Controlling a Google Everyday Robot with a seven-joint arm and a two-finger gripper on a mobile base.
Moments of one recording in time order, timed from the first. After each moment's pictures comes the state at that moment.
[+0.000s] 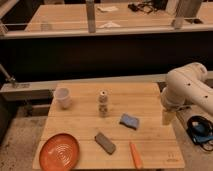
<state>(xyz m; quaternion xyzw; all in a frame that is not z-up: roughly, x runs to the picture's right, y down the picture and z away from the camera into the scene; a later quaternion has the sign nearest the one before) 0.285 0.110 0.684 -0.28 0.02 0.02 0.96</state>
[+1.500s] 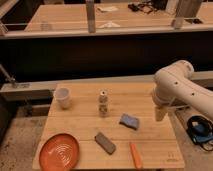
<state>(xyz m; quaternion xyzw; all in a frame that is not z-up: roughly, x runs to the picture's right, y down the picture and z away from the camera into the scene) 0.234 0.093 0.705 -0.26 0.01 -0.04 0.96</state>
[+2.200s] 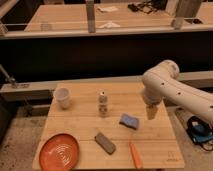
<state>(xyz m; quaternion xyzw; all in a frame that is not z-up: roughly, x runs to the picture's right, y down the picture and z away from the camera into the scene) 0.187 0.085 0.718 -0.25 0.00 -0.09 0.96</state>
